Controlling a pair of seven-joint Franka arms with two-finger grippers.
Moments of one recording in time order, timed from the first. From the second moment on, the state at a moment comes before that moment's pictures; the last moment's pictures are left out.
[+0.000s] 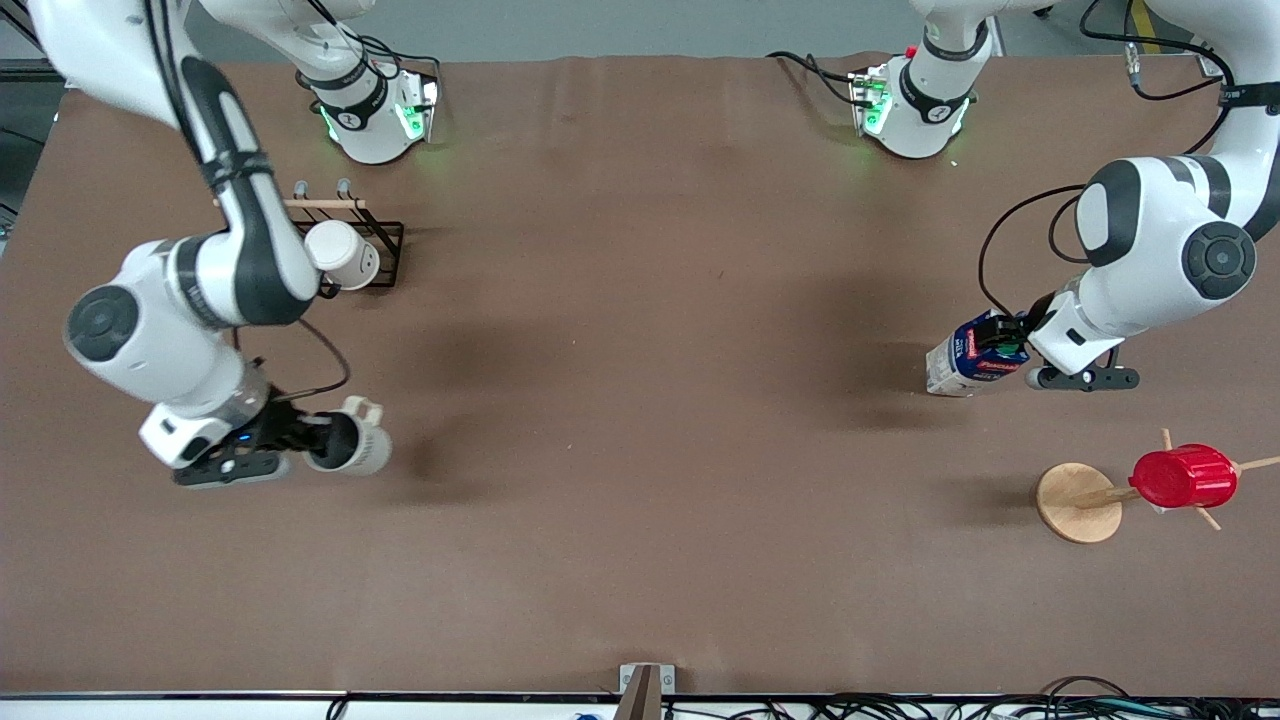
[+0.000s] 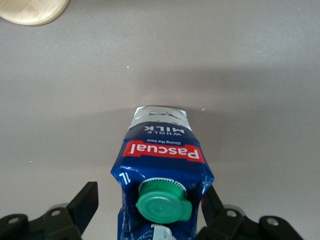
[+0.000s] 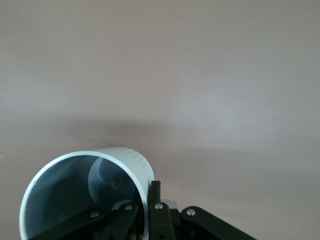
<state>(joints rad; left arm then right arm) 0.12 0.14 -0.13 -2.13 -0.01 2.13 0.03 0.12 0.36 0.05 -1.80 0.08 2.30 0.02</state>
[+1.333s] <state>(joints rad) 0.02 0.27 -0.38 -1.79 -0.01 2.05 -0.24 0.35 0.69 0.46 -1.63 -0.49 2.34 1.15</state>
